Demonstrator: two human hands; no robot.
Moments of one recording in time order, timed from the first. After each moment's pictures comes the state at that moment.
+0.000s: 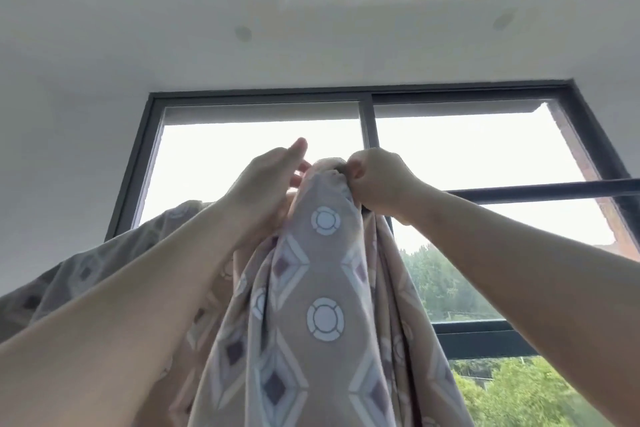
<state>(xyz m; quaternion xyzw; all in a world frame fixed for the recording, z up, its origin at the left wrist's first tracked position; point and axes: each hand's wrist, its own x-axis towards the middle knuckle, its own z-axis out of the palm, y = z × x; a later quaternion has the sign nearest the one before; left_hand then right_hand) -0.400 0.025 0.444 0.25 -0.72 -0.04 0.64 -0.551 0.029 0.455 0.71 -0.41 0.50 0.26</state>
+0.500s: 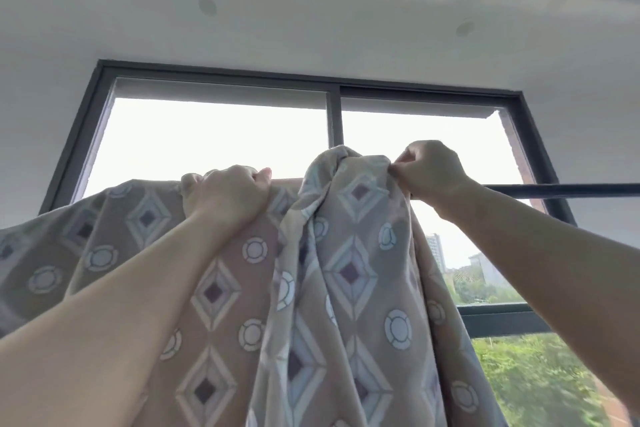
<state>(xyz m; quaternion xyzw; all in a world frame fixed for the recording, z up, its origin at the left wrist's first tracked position) -0.434 -0.004 0.435 0.55 -0.61 0.27 0.49 -0.657 0.035 0.449 0.58 -0.49 0.61 0.20</state>
